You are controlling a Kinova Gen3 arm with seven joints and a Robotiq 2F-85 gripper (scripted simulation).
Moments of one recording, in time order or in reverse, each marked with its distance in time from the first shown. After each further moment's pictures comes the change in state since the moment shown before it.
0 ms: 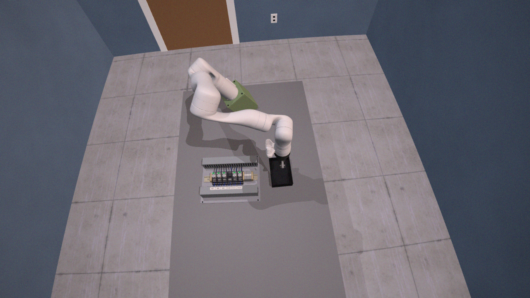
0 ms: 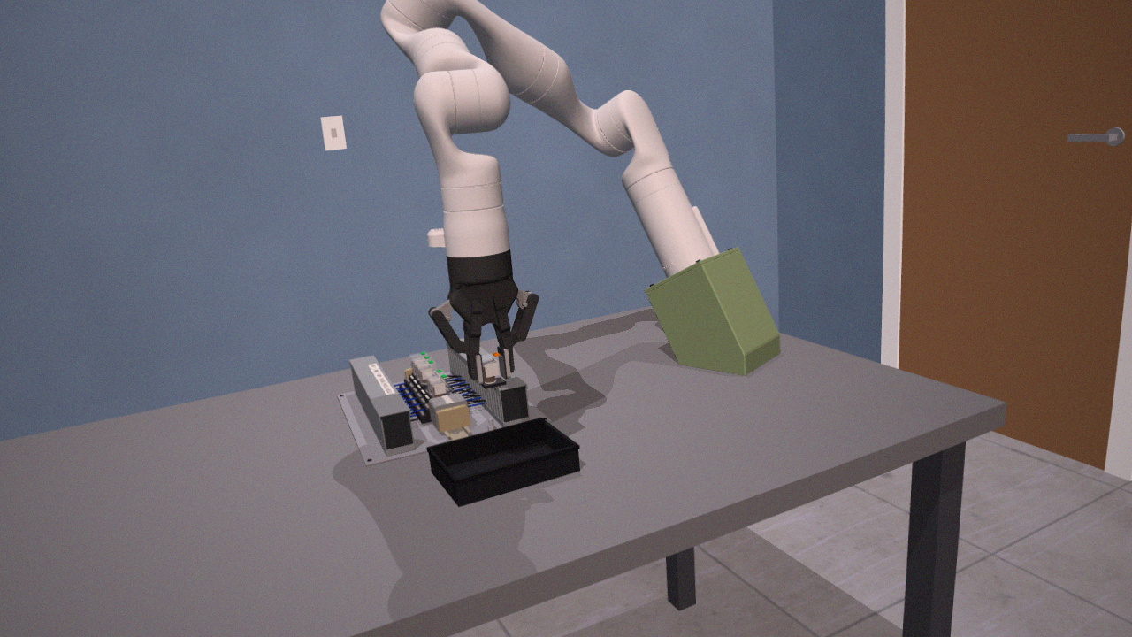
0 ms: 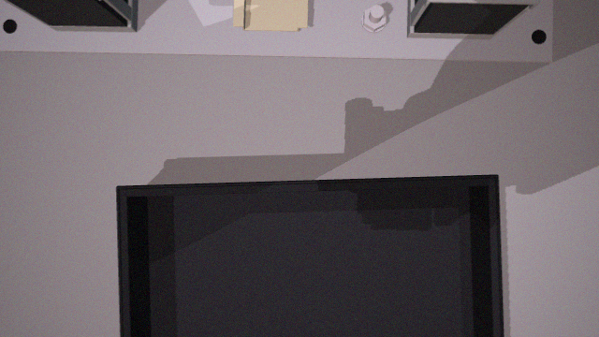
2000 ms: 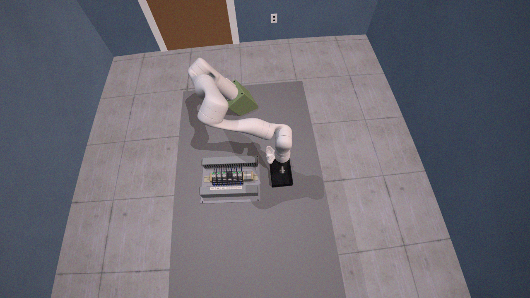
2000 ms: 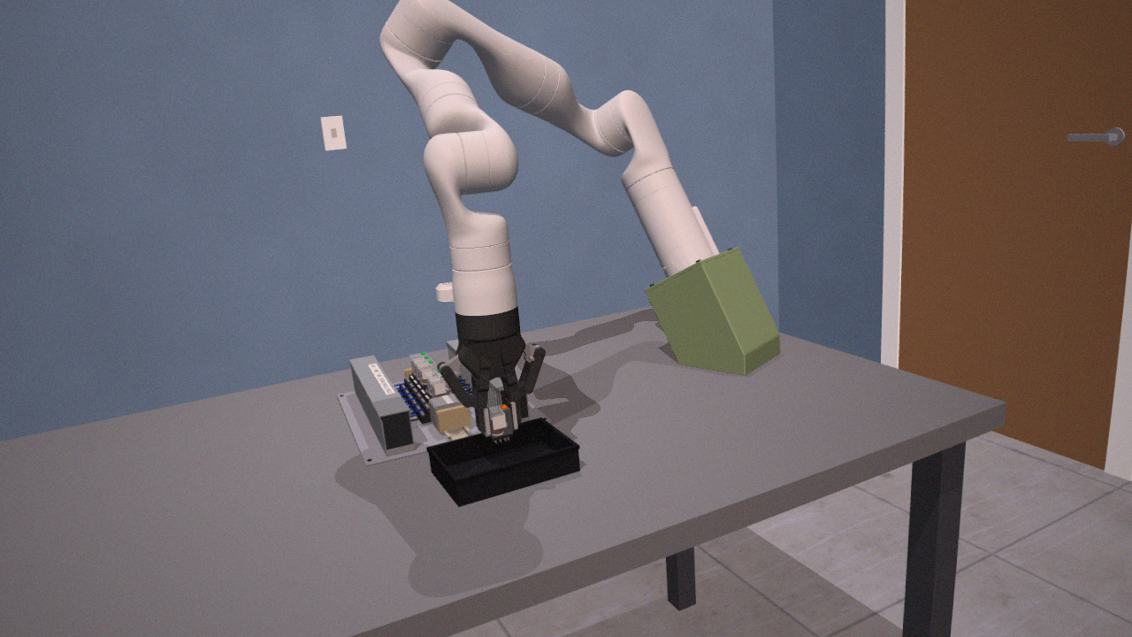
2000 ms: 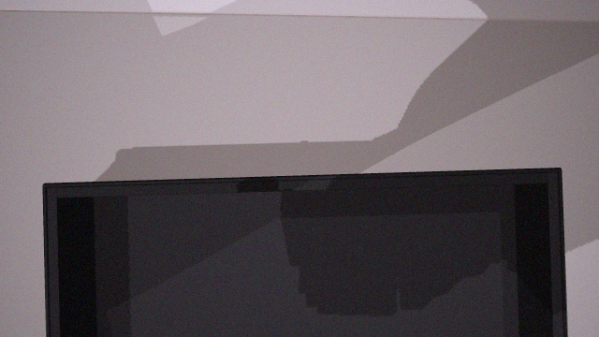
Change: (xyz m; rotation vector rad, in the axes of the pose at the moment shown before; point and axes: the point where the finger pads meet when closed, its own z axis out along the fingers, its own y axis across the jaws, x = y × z) arm -0.002 0.001 0.068 0.002 0.001 0.000
